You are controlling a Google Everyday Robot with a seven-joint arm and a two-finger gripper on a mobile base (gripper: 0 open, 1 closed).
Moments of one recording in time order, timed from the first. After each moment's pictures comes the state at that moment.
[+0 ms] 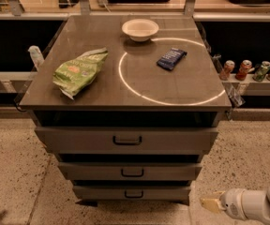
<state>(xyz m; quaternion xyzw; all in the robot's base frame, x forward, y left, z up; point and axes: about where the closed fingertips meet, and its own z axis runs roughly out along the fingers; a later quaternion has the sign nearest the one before) 0.385 -0.264 0.465 -0.21 0.90 0.28 0.25</state>
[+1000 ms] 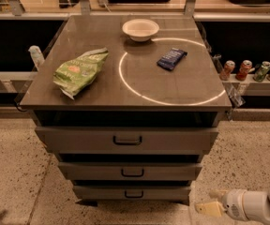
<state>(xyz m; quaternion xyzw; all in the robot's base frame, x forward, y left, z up) 0.386 -0.264 0.465 -0.21 0.90 0.28 0.25</state>
